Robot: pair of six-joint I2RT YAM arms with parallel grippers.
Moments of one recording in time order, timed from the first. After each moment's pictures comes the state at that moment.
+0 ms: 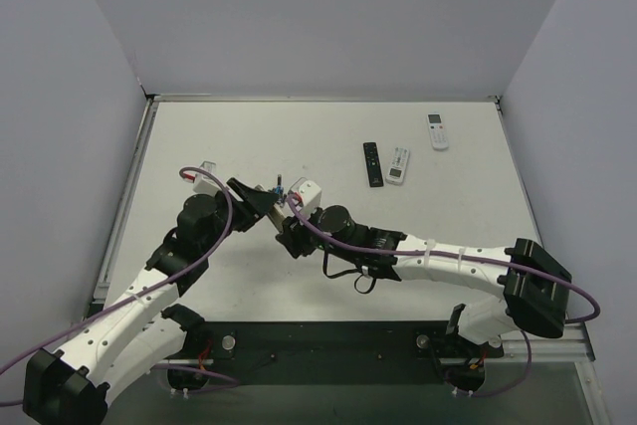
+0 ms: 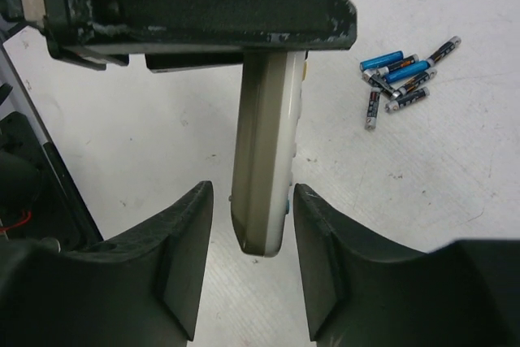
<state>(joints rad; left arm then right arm) -0.51 0.80 0.53 0.01 0.00 -1.06 1.12 1.41 0.83 0.22 0.13 0.22</state>
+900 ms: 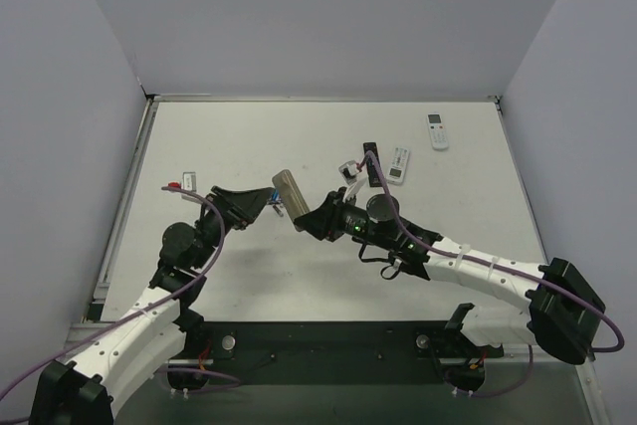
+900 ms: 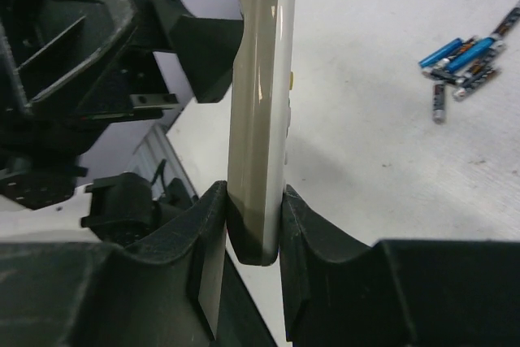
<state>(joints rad) -0.44 0.69 0.27 0.56 0.12 -1.10 0.91 1.23 0.64 0.43 -0.11 0.65</state>
